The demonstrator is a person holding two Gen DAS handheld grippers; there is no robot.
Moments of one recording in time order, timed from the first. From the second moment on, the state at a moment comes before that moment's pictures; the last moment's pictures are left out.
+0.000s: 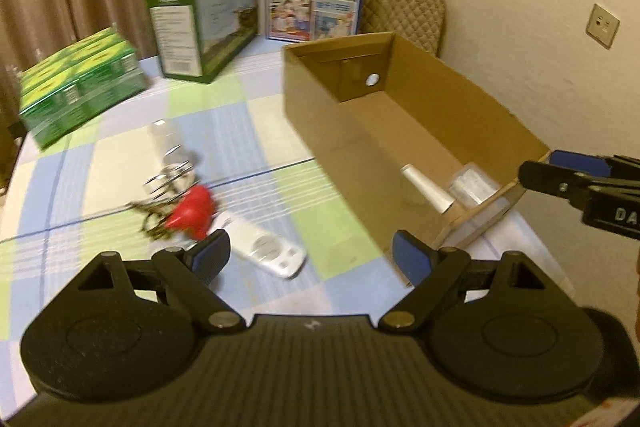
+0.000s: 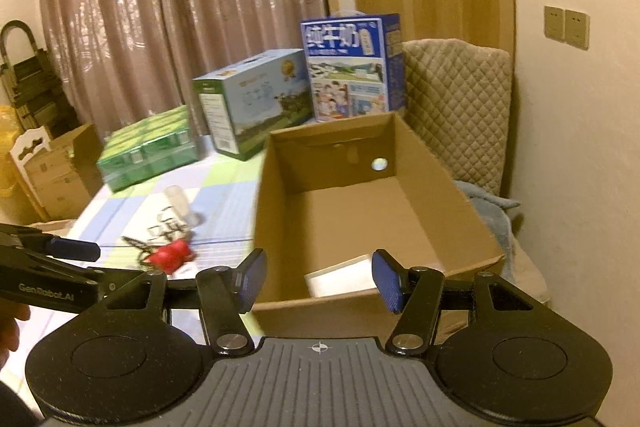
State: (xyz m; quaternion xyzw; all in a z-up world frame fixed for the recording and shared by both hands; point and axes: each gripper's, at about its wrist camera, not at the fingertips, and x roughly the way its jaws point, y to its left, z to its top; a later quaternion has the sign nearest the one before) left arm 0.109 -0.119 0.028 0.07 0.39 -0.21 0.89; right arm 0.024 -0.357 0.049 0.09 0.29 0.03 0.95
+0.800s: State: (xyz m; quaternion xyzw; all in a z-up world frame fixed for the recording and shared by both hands) left arm 0.079 0.007 0.020 0.05 0.40 -0.14 0.90; right arm 0.010 -0.242 0.026 0.04 0.33 0.13 0.94
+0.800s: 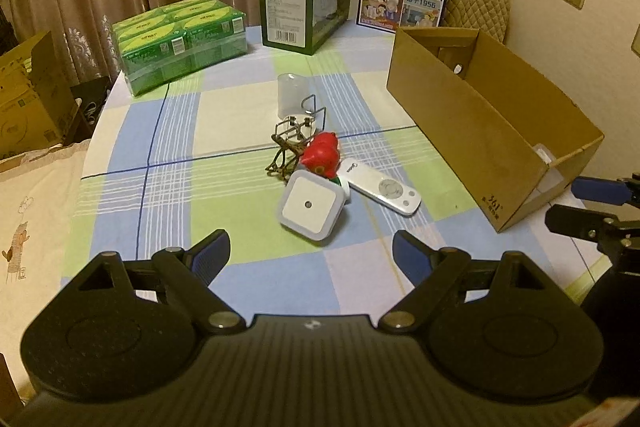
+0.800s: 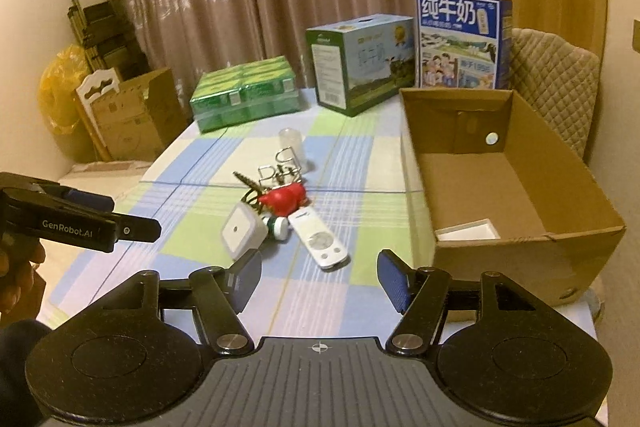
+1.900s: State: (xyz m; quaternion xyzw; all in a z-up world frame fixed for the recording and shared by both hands) left arm 0.149 0.015 -0.066 0.16 0.42 -0.25 0.86; right arm 0.105 -0.201 -0.055 -0.01 0.40 0.16 0.90
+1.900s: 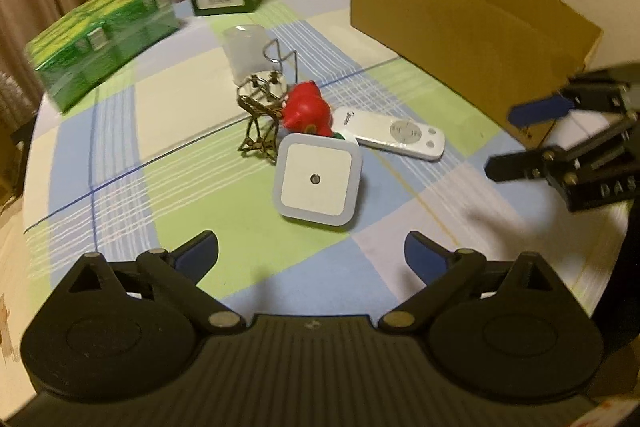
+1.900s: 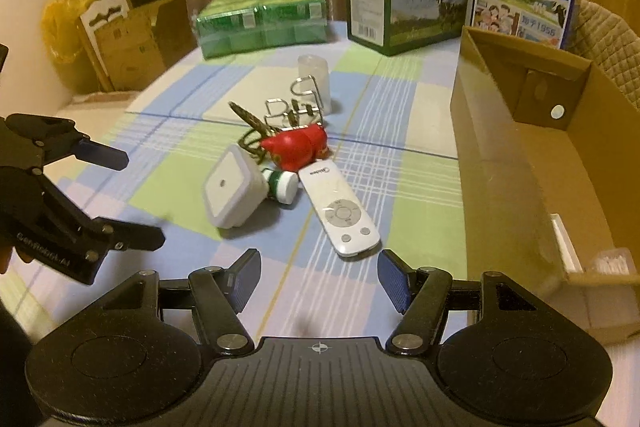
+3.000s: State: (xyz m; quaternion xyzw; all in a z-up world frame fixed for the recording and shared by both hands) left arm 0.213 -0.004 -0.113 0.18 0.40 -0.34 0.83; right arm 0.207 -0.182 -0.118 -0.07 0.44 0.17 0.88
